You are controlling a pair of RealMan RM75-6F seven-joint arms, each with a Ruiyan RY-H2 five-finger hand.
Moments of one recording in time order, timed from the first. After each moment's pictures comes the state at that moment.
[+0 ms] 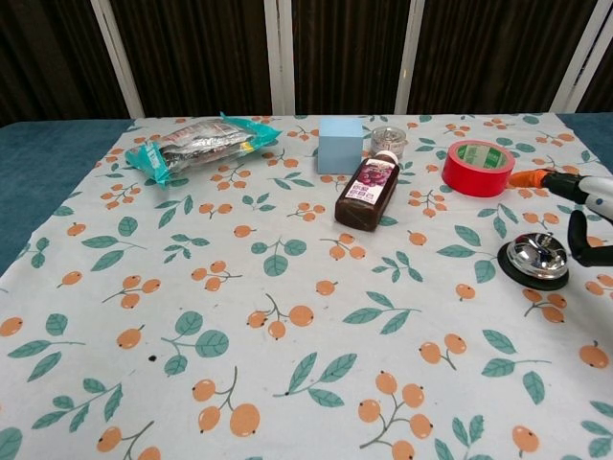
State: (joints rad) left arm 0.08 -1.08 0.00 -1.70 1.59 1.66 0.10; right arm 0.36 -1.49 0.13 -1.39 -1.46 1.13 -0.03
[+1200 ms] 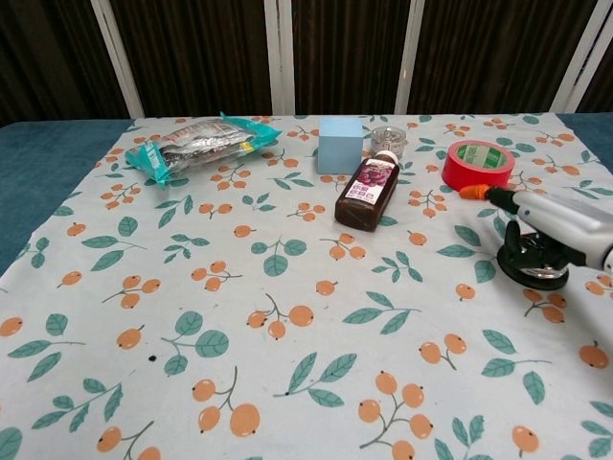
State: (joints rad) left arm 0.08 -1.08 -0.01 -1.70 1.56 1.65 0.10; right arm 0.48 -1.67 0.15 -1.13 -1.45 1.09 0.11
